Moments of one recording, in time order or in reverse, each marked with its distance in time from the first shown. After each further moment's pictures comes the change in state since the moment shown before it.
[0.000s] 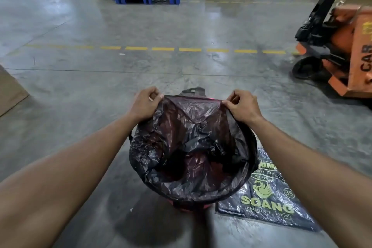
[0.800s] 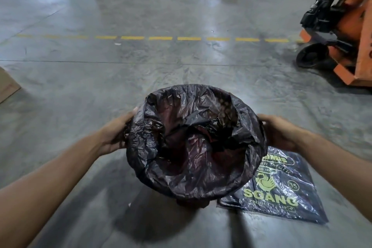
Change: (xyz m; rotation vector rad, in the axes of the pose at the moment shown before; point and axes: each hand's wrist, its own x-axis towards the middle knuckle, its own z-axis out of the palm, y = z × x) left_hand -0.066 -0.094 -0.005 -0.740 -0.466 -0.748; right_hand -0.046 0.099 -0.032 0.650 -0.598 0.626
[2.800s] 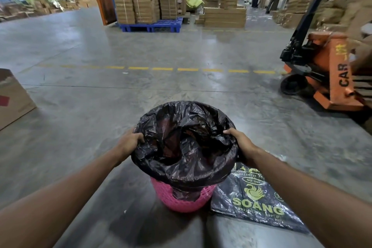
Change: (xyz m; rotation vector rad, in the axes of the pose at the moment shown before) left_hand -0.071 -0.007 0.062 0.259 0.342 0.318; right_hand -0.054 0.016 0.067 -0.035 0.131 -0.042
